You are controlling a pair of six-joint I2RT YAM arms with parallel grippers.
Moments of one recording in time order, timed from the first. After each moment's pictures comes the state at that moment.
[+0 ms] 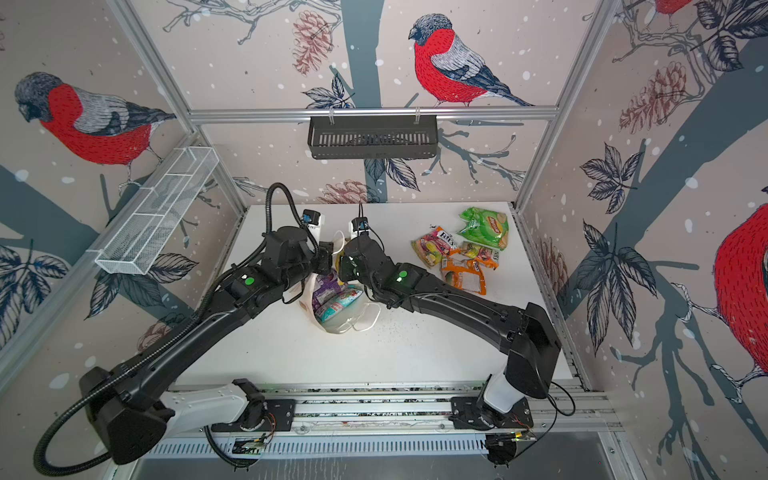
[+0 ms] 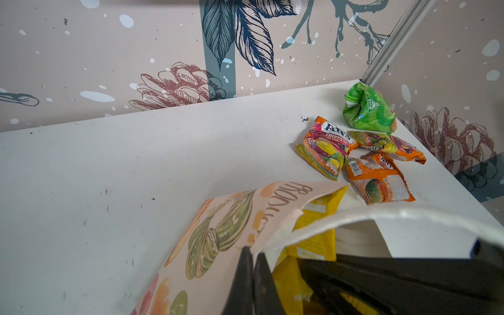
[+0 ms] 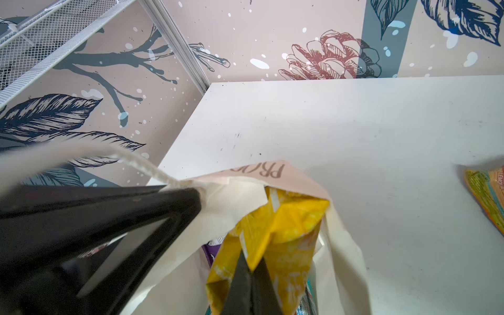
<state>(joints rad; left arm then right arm) -0.63 1.20 1.16 -0.44 -0.18 -0.25 1.01 1.58 1.37 -0.27 0.26 0.55</state>
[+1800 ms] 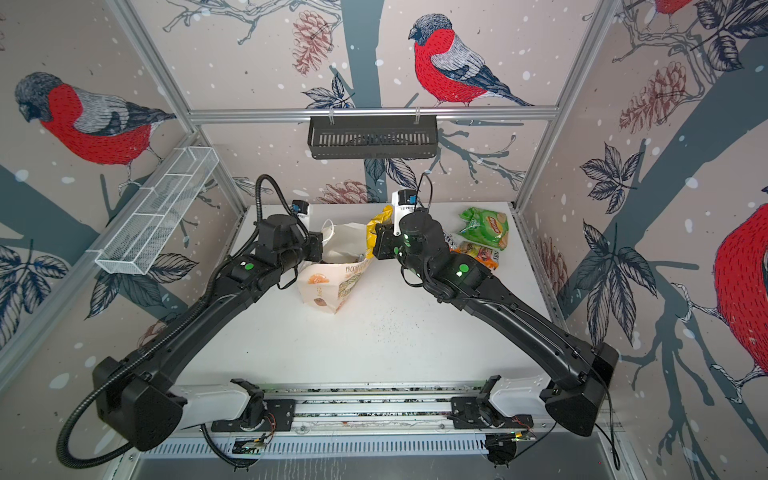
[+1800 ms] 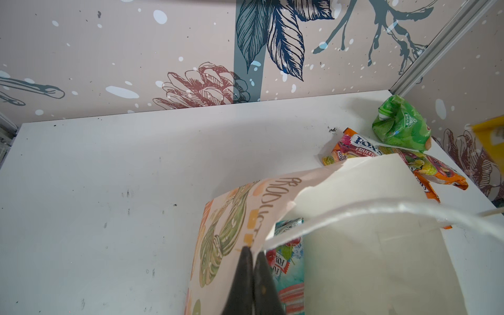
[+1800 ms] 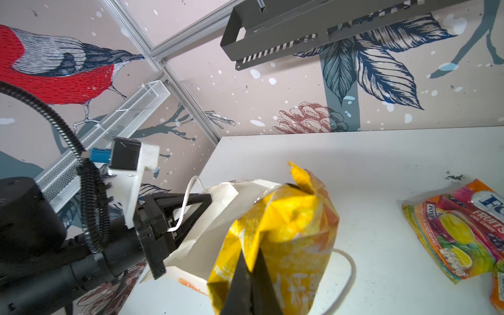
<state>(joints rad) -0.46 1.28 1.17 -0.39 -0.09 -0.21 0.85 1.29 1.40 -0.37 0.17 0.52</state>
